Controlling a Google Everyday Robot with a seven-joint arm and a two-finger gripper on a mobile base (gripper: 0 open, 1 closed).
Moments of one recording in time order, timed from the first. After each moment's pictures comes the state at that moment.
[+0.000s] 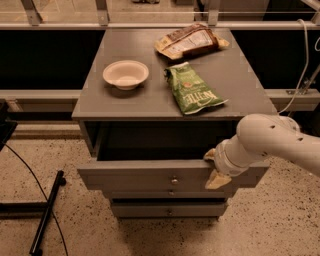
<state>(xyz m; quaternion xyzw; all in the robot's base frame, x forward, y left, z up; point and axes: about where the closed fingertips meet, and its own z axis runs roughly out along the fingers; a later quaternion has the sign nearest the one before) 0.516 -0.159 0.642 -0.70 0.69 0.02 0.19</state>
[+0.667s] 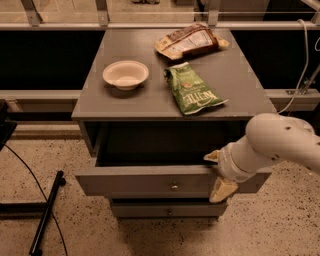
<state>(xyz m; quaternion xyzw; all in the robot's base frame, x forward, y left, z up) 0.485 -0.158 0.665 -0.71 0.68 0.04 0.20</state>
